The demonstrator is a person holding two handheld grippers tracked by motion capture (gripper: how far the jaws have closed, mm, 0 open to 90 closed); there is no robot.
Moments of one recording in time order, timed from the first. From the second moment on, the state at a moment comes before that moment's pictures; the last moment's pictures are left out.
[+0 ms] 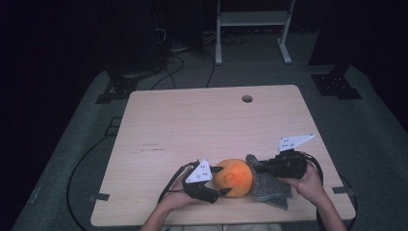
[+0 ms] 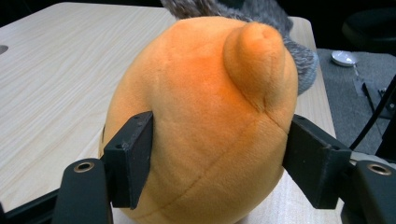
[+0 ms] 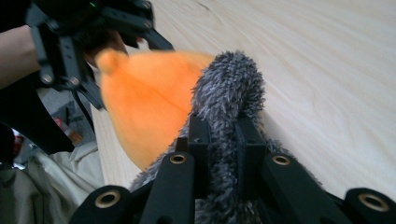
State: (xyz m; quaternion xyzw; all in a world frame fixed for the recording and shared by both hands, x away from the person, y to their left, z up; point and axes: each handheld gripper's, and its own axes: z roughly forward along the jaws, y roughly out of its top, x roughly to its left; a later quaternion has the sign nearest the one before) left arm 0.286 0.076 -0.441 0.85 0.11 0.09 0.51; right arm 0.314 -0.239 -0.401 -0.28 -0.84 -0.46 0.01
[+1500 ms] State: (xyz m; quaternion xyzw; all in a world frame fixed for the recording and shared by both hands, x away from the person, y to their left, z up) left arm 0.294 0.082 -0.429 0.82 0.17 0.09 0.54; right arm 0.298 -0.211 -0.388 -0.24 -0.81 -0.53 0.00
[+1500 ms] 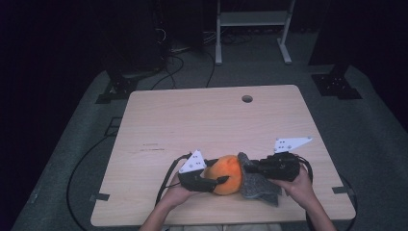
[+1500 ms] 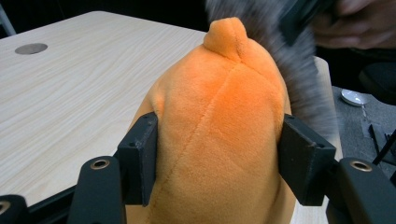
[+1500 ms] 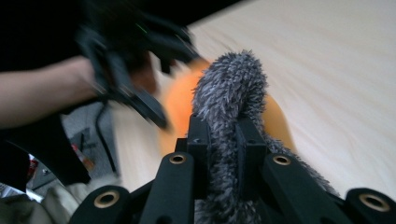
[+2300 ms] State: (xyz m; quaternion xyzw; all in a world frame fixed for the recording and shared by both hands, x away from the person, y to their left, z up) left arm 0.298 0.085 -0.425 0.81 0.20 0.09 0.54; right arm 0.305 -0.203 -0.405 -0.28 -0.83 -0.48 -0.02
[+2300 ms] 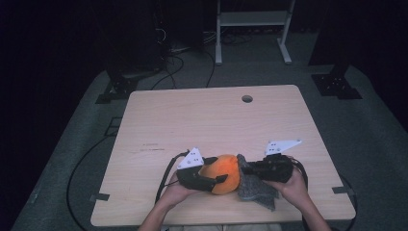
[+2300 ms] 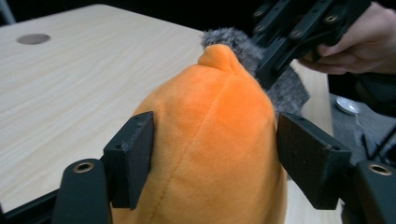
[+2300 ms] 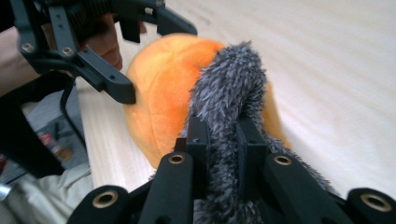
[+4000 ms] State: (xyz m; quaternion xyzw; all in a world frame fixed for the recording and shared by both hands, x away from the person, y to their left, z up) left arm 0.307 0.085 -0.436 0.82 0.18 0.06 0.54; right arm 0.298 -0.201 -0.391 -0.25 -0.84 -0.47 -0.01
